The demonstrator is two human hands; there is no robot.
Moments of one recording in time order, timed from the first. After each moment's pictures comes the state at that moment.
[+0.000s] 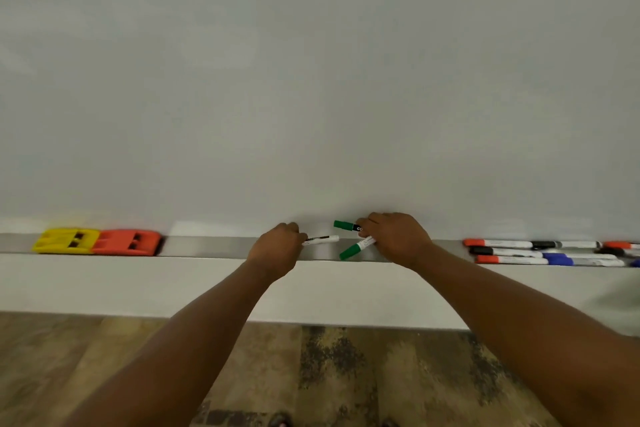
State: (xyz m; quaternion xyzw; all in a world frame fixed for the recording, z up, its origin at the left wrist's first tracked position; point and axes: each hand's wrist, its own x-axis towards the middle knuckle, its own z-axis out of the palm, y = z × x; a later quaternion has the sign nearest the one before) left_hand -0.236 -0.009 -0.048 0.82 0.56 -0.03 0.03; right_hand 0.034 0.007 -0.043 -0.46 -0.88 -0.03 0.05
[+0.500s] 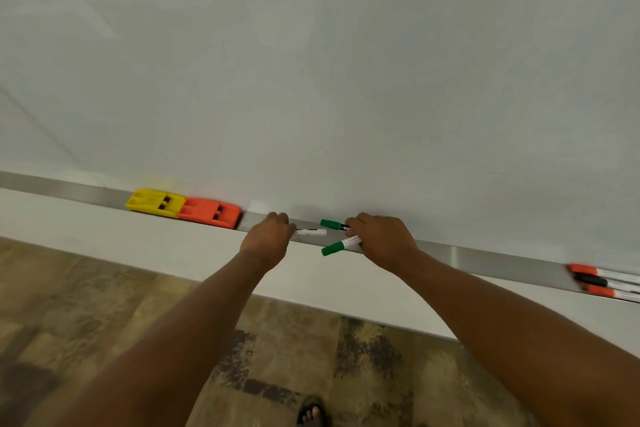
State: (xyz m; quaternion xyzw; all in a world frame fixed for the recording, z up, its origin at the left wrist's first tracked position) left_hand -0.411 -0.030 -0.054 0.76 0.65 -0.07 0.02; right_hand -0.162 0.009 -0.054 -0.42 -0.90 0.01 0.05
